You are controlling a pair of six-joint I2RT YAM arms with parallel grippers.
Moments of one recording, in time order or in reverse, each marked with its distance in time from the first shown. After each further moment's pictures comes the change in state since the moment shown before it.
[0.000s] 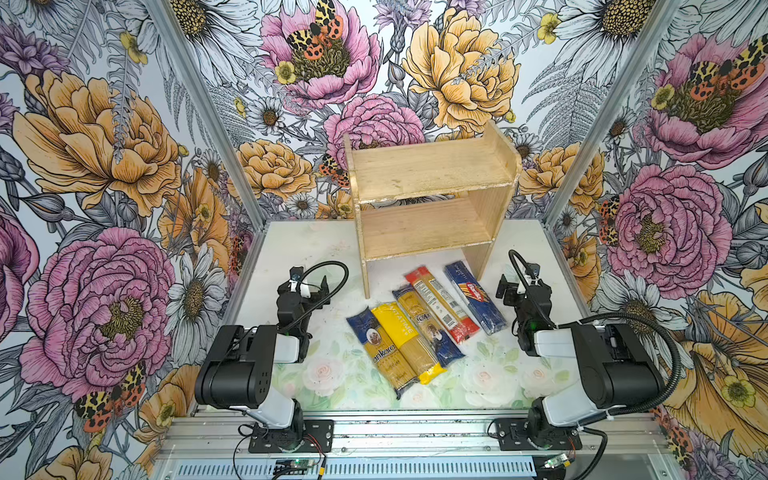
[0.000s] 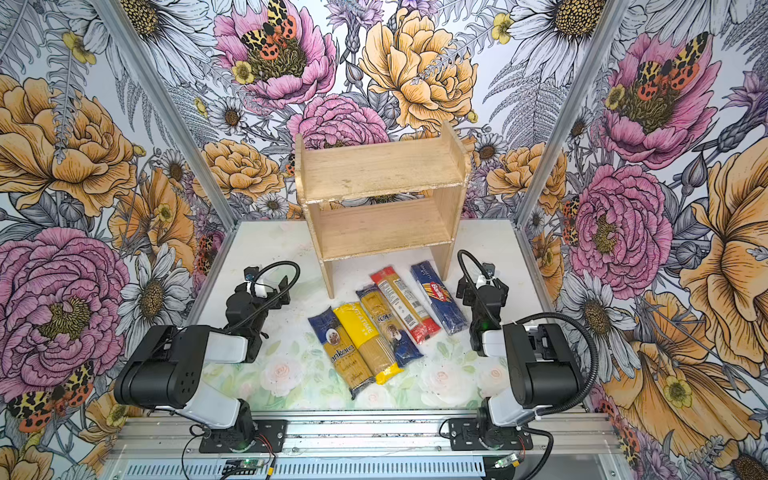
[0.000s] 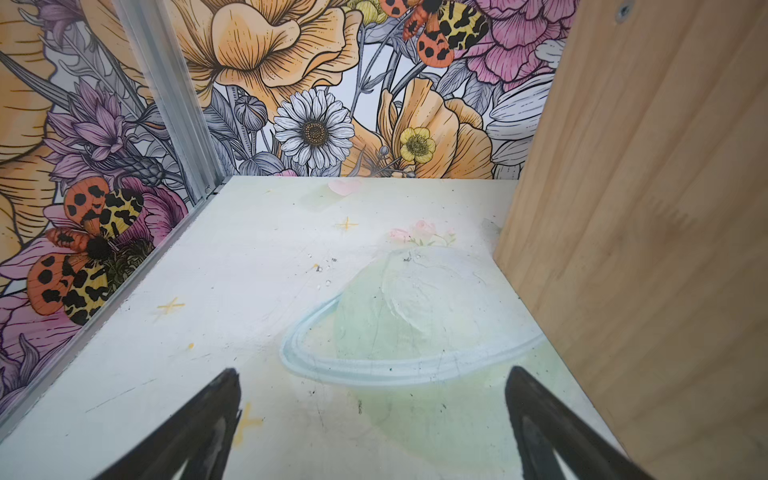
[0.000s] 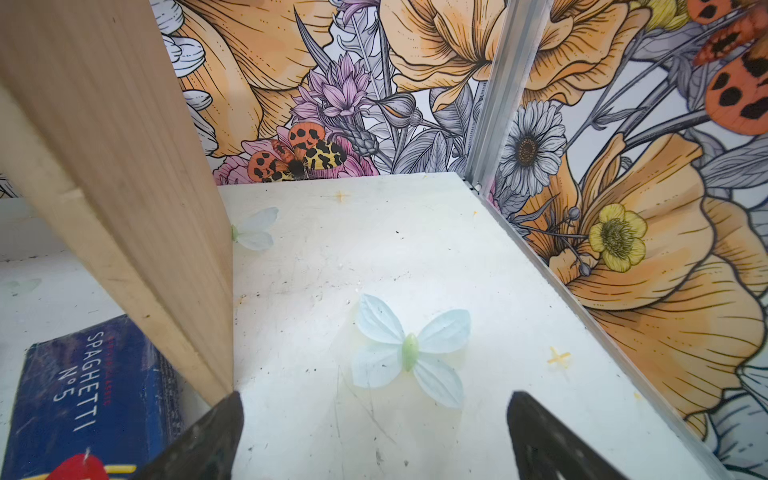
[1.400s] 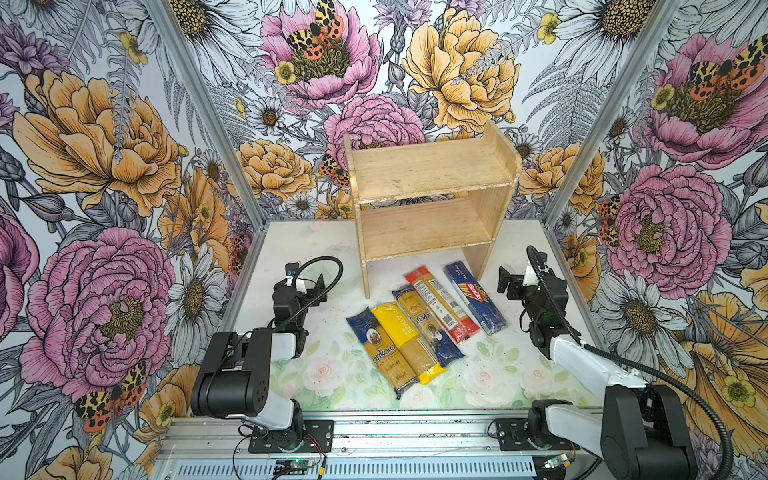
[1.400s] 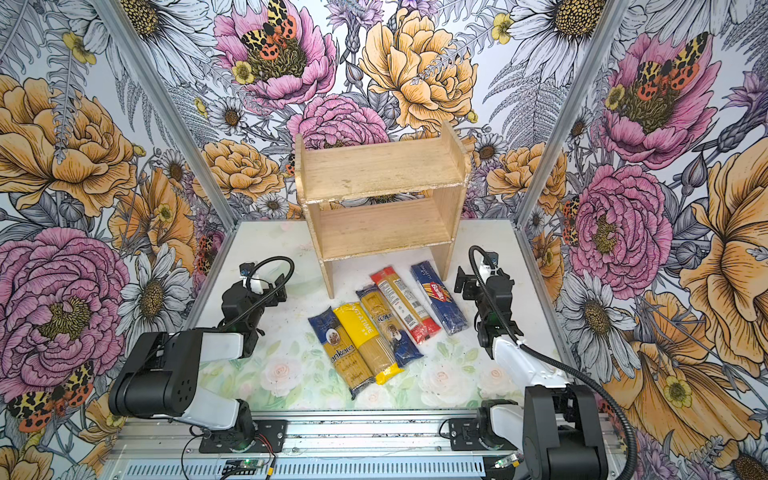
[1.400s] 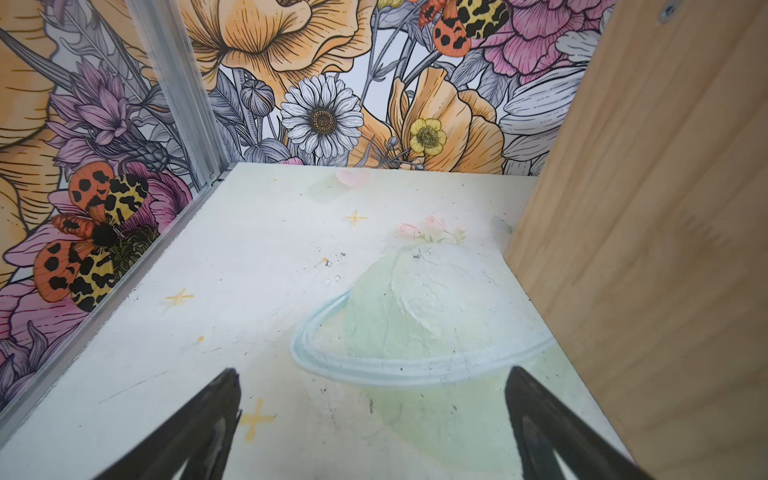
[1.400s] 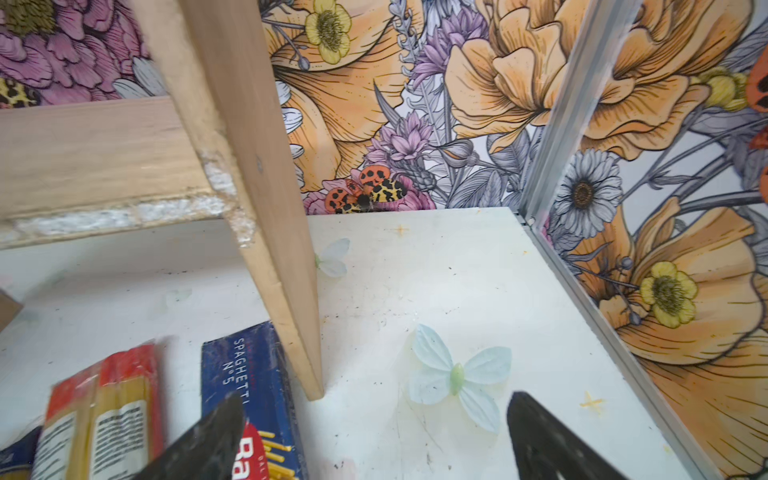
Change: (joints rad) left arm 0.037 -0.078 0.066 -0.198 0.034 -0.019; right arm 0.001 -0.383 0.109 -0.494 -0.220 0.026
